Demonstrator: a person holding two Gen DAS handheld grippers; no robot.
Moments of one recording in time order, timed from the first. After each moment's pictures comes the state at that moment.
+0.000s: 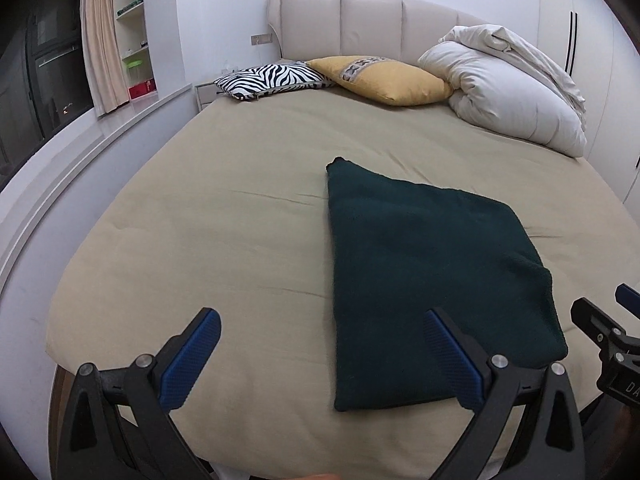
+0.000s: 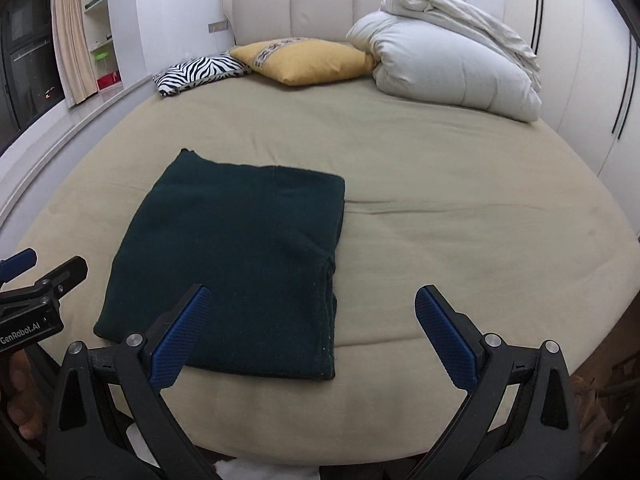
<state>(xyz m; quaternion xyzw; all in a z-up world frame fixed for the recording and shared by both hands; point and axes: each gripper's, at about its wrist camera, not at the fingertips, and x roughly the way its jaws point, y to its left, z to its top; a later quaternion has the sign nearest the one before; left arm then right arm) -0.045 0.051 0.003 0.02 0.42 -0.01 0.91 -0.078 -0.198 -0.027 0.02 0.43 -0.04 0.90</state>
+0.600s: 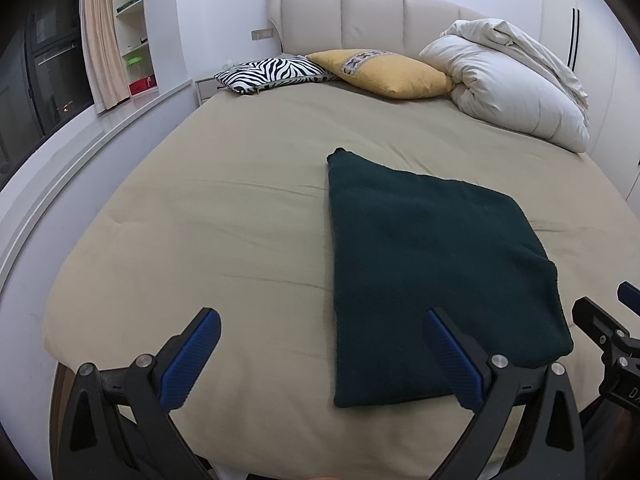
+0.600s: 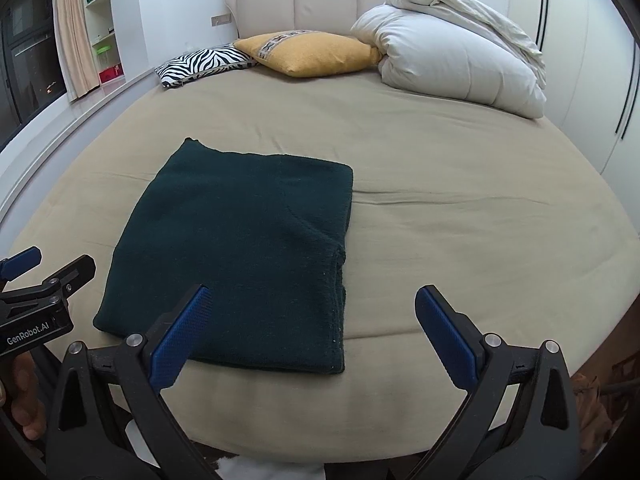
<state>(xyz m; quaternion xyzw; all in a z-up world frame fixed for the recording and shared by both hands) -0.044 0.050 -0.004 0.02 0.43 0.00 0.90 -0.077 -0.189 -0.024 0.02 0.44 -0.03 0.90</state>
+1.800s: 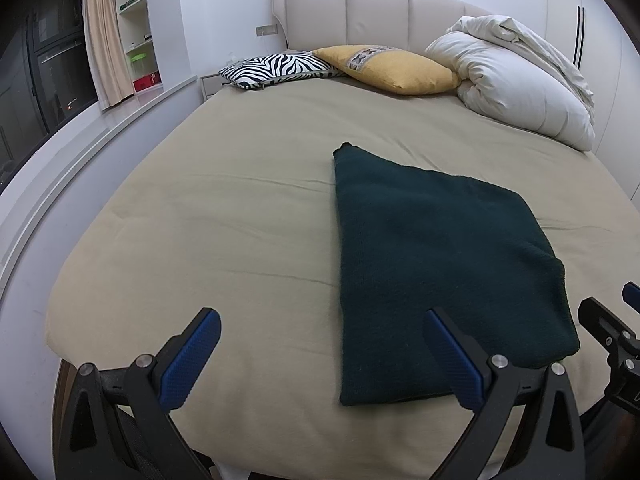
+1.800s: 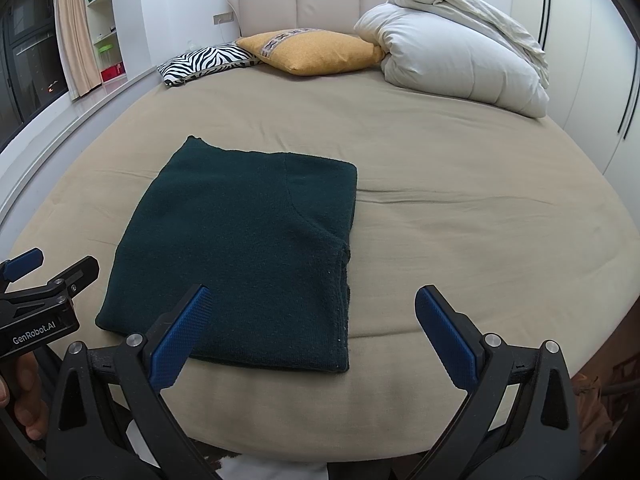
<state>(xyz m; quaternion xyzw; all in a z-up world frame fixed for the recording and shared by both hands) -0.050 0.053 -0.010 0.02 0.43 0.00 0.90 -0.080 -0.183 -0.019 0.02 0.44 -0.03 0.90</state>
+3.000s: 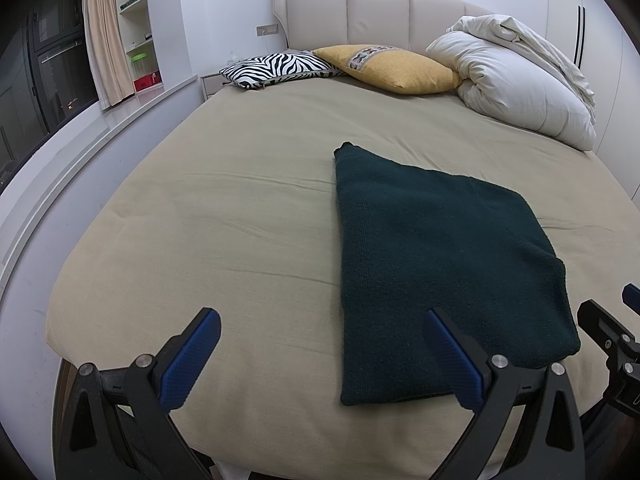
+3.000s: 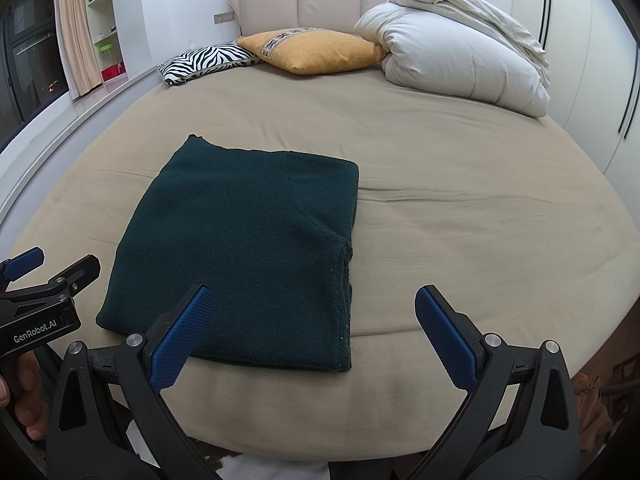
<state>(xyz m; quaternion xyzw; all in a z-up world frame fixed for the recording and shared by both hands) -0.049 0.056 -0.010 0.02 0.44 0.00 0.90 -0.080 -0.184 -0.018 0.02 0.44 -0.03 0.90</state>
